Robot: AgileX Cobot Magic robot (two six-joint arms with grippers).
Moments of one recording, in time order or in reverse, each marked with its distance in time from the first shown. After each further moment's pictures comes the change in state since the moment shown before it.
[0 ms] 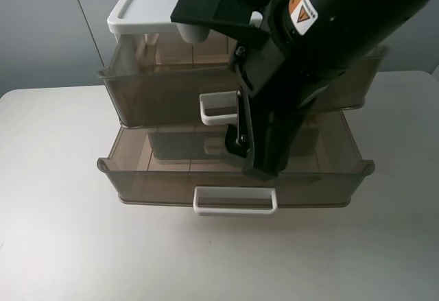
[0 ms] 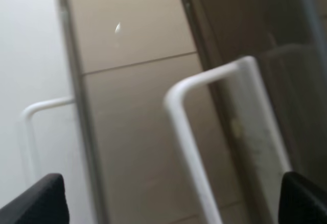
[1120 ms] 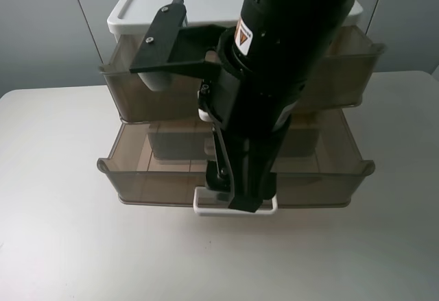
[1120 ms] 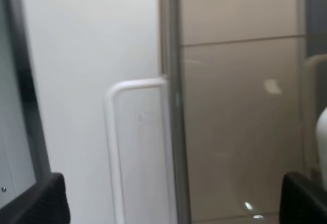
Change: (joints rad) left arm 0.000 0.000 0.000 0.000 0.000 0.000; right arm 0.021 0.161 -0.137 0.154 0.223 -0.141
